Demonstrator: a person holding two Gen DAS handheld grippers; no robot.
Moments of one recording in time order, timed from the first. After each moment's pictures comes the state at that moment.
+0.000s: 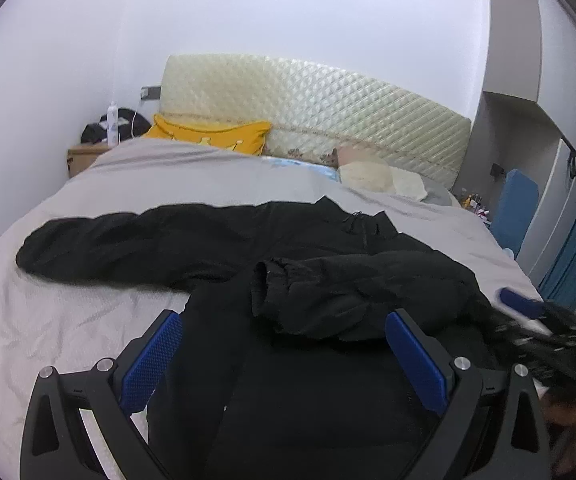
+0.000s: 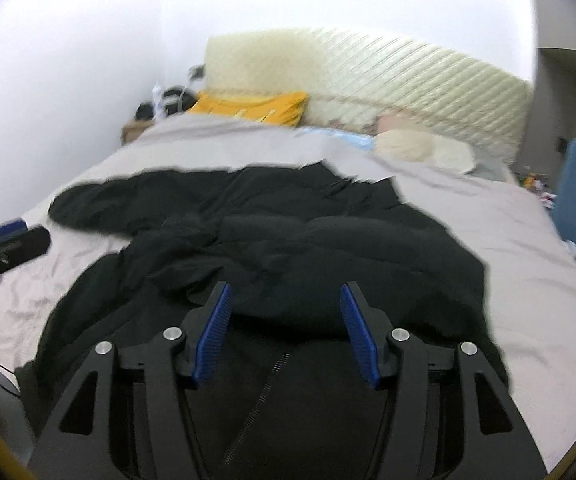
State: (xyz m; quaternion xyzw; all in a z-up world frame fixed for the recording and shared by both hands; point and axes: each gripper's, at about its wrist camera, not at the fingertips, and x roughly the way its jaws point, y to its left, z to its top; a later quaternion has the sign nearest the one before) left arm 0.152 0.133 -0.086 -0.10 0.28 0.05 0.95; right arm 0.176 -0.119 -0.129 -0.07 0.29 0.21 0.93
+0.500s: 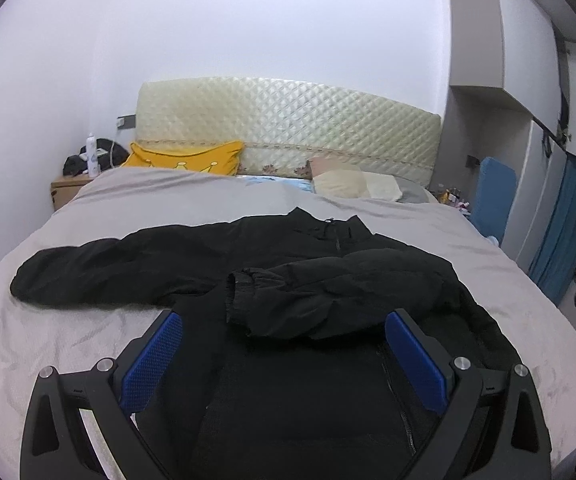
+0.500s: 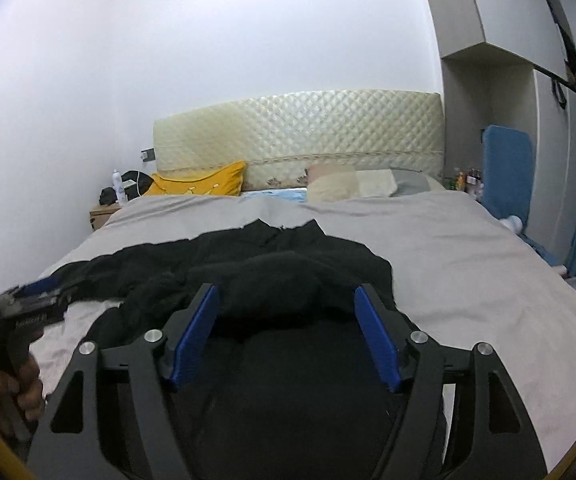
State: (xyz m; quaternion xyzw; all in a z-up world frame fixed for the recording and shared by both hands) left arm 0.131 0.099 -0.079 -0.06 0.25 0.01 0.97; right arm 0.073 -0.212 -0.090 0.02 0.20 0.13 0.97
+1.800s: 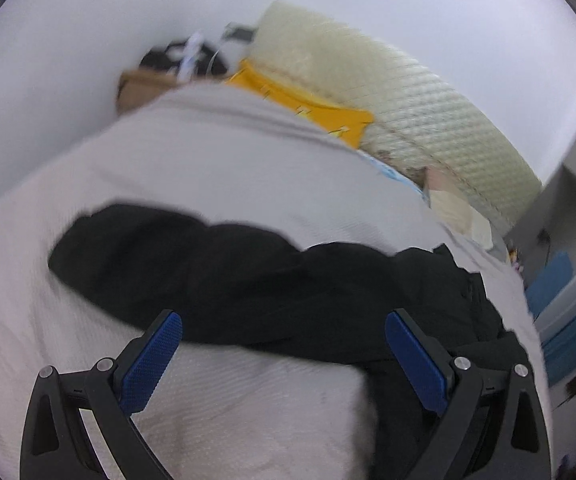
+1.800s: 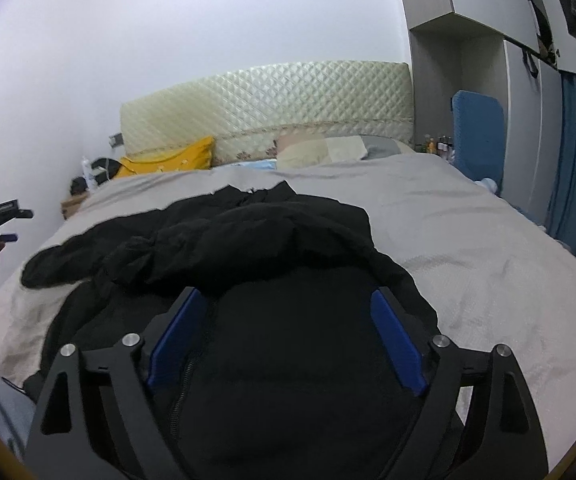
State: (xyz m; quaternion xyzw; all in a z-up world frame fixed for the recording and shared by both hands) left arm 0.235 0.460 -0.125 -0.26 0.35 0.09 0.89; right arm 0.072 -0.203 -0.146 0.03 0.25 0.07 0.97
